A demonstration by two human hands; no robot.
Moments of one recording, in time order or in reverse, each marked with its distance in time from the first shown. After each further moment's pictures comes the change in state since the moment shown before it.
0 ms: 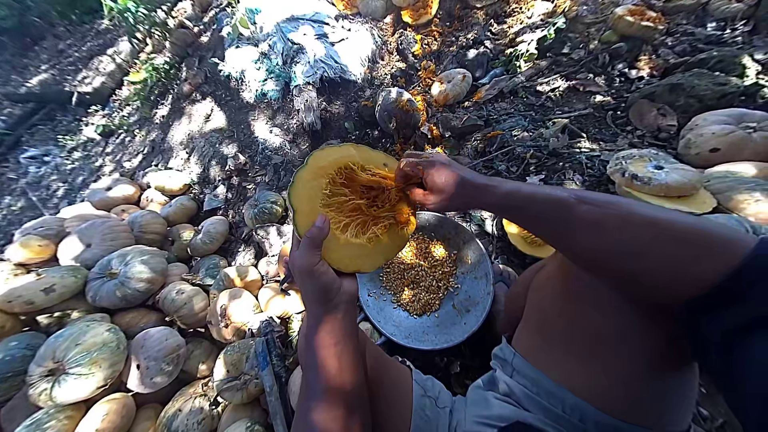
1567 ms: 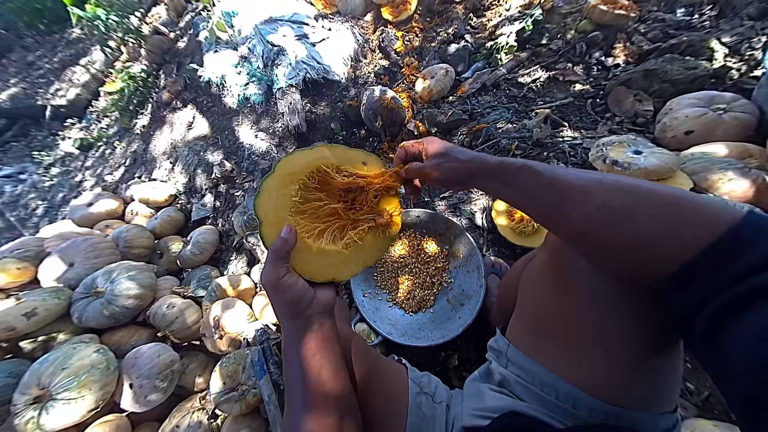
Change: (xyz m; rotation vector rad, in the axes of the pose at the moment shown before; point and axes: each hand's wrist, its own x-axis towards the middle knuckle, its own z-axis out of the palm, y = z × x) left_hand -0.004 0.015 0.003 -0.005 -0.010 0.020; right_hand -0.003 0.021 -0.018 0.745 -0.065 0.442
